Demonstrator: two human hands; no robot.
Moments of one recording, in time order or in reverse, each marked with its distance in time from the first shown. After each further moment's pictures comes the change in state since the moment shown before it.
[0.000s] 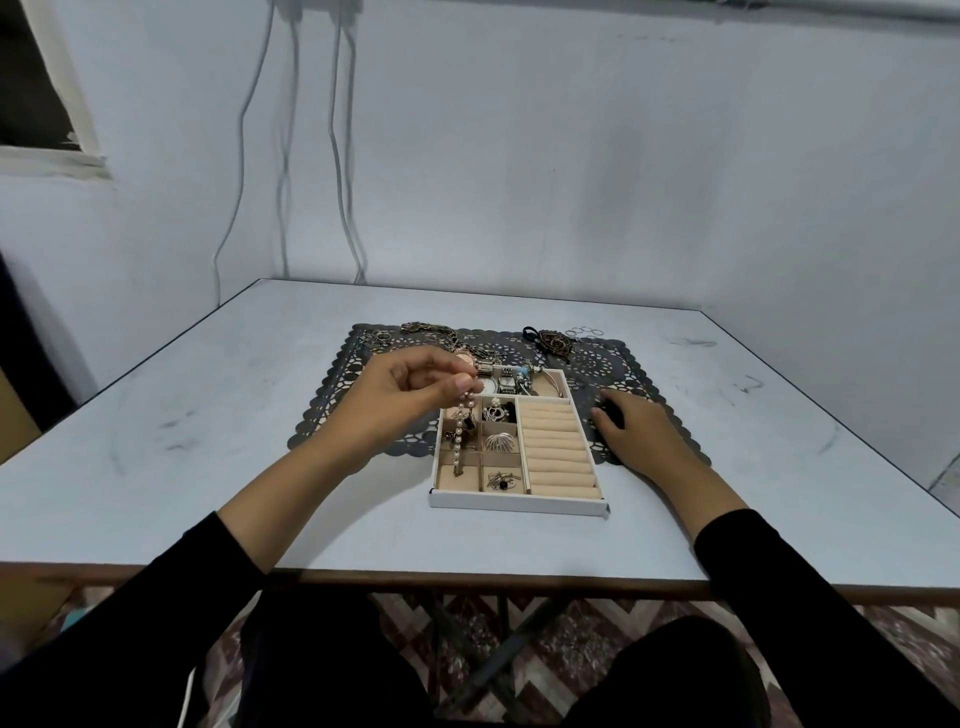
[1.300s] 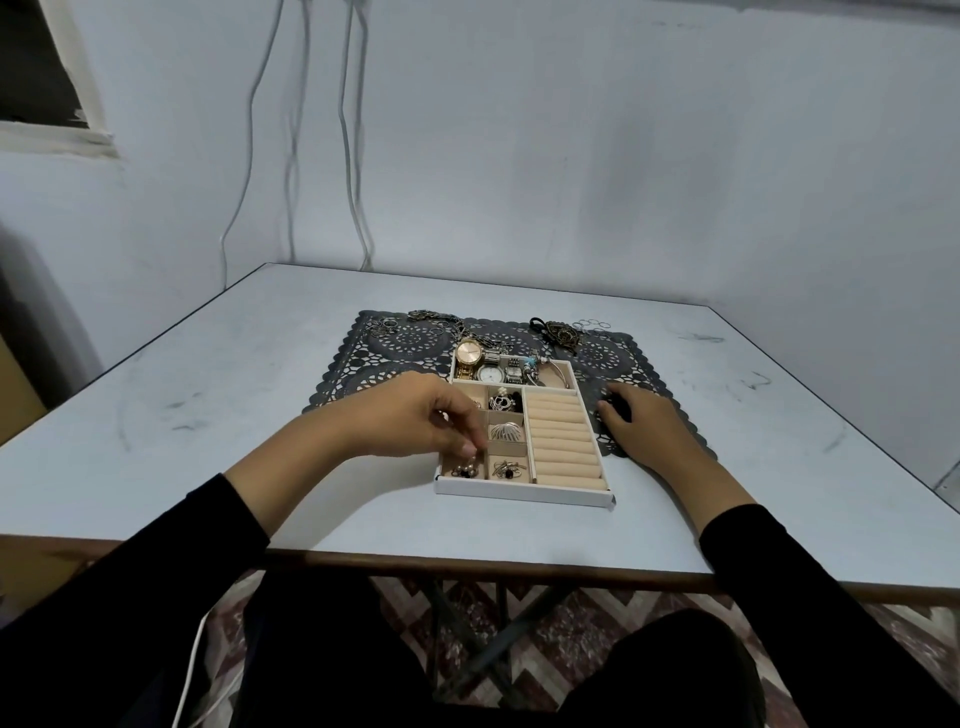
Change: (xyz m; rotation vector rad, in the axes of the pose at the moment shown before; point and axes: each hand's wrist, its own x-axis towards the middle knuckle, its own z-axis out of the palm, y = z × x) left_hand 0.004 -0.003 -0.010 0.580 -0.512 -0.079; right_hand 0.001 0.004 0.002 -0.003 0.001 -0.013
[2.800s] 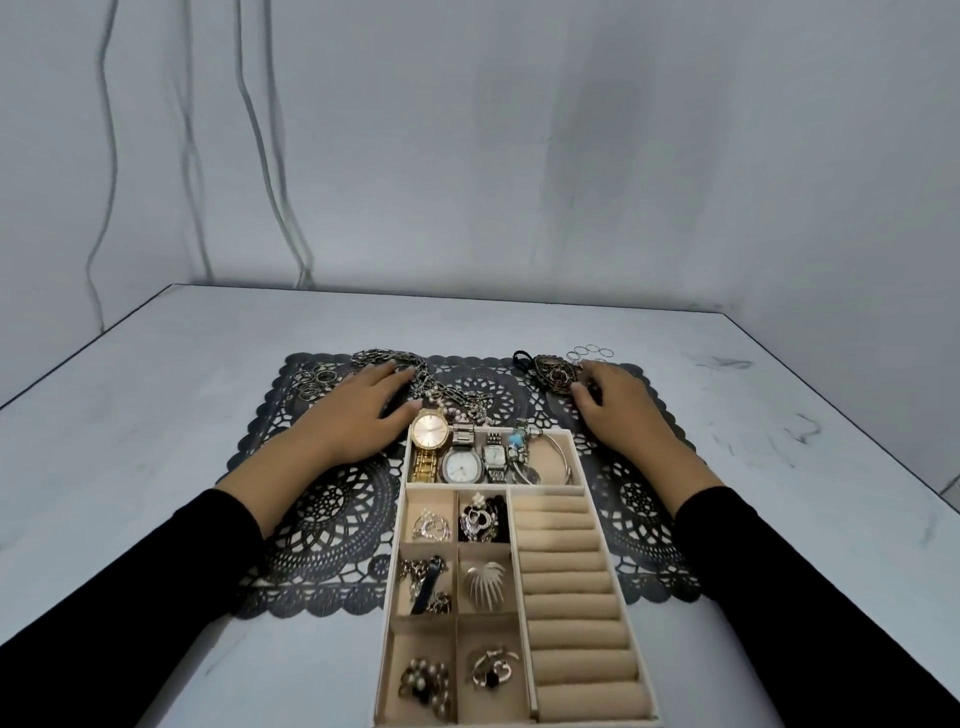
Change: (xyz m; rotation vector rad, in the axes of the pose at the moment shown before) left_hand 0.156 -0.134 -0.050 0.482 0.197 -0.301; right_hand 0.151 0.019 0.040 -0.016 -0.011 0.016
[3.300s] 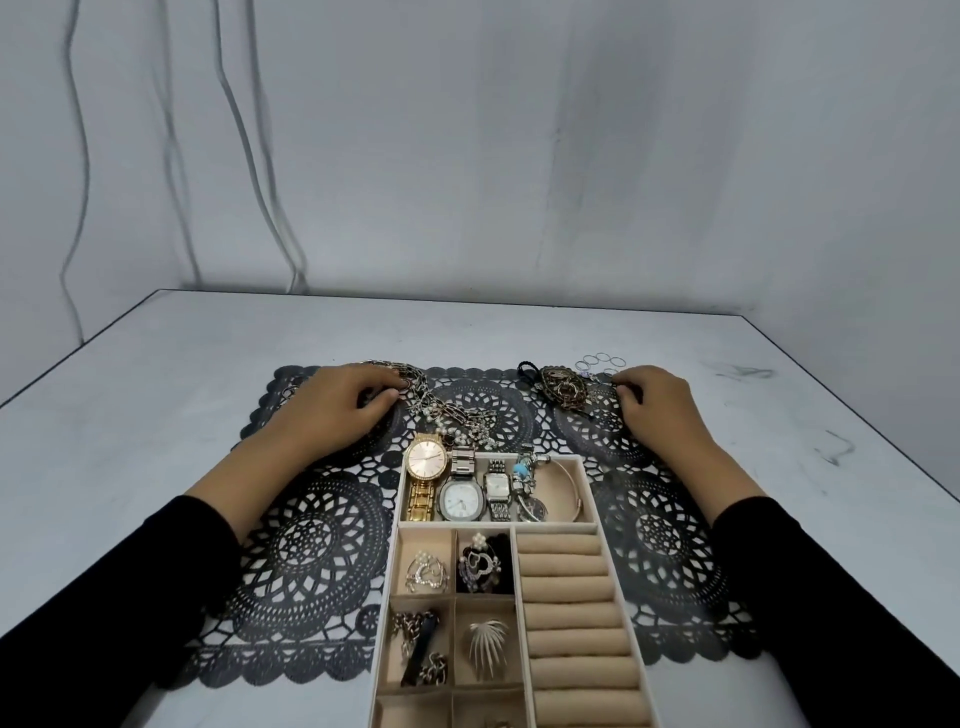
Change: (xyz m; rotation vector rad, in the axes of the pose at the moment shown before) left_hand 0.022 -0.018 -0.013 -0.172 0.226 0.090; right_hand 0.028 0.036 -0.005 0.048 0.110 0.062
